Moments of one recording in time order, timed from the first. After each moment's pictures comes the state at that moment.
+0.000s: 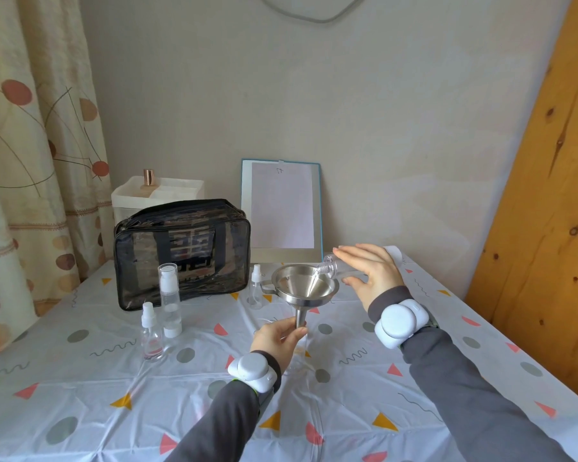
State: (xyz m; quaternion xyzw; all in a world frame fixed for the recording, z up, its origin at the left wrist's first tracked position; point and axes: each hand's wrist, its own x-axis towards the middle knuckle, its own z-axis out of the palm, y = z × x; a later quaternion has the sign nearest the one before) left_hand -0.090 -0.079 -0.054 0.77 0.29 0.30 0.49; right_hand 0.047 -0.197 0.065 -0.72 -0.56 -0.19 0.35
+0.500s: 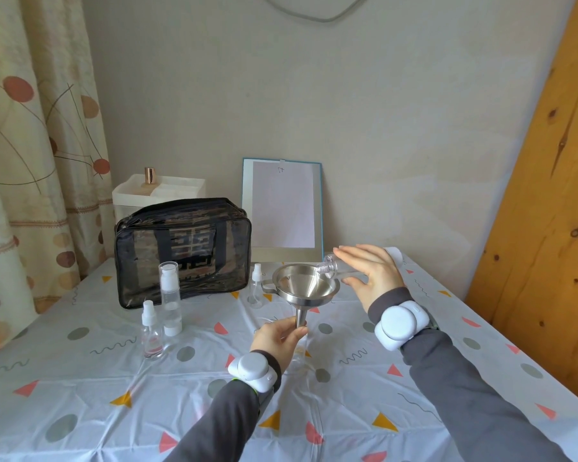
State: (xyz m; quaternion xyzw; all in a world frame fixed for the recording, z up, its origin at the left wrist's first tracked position) left_hand -0.091 -0.081 -0.053 0.78 0.29 0.30 0.47; right_hand 0.047 -0.195 0.062 -0.72 -0.56 -0.20 0.35
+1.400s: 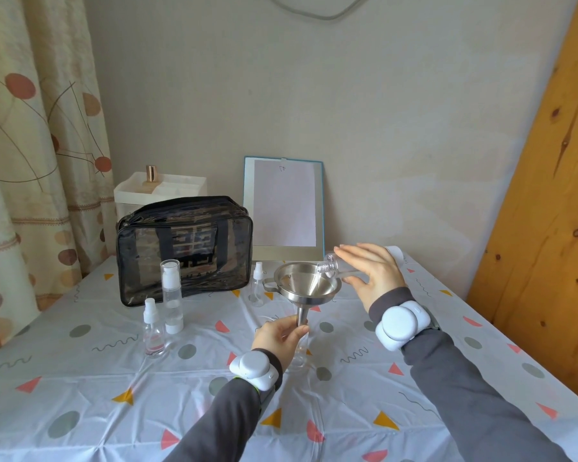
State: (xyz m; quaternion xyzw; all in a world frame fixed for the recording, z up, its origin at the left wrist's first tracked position) left_hand -0.090 -0.081 -0.056 0.76 0.29 0.31 0.49; right_hand 0.048 -0.193 0.059 -0.70 -0.57 -0.22 0.35
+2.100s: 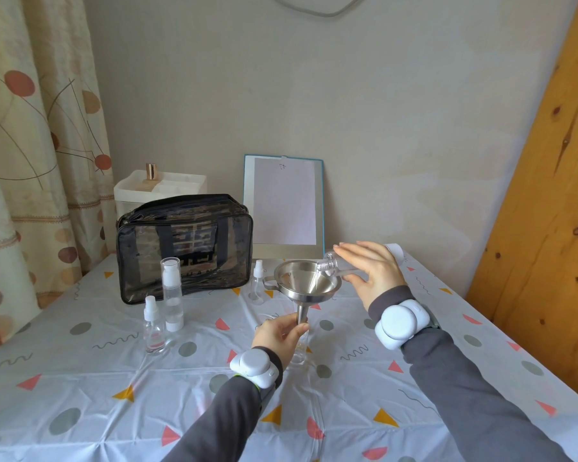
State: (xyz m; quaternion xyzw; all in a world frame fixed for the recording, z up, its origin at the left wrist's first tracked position) left_hand -0.090 -0.080 -0.057 0.77 0.28 0.31 0.48; right_hand 0.047 -0.193 0.059 -0.71 -0.57 -0.23 0.35
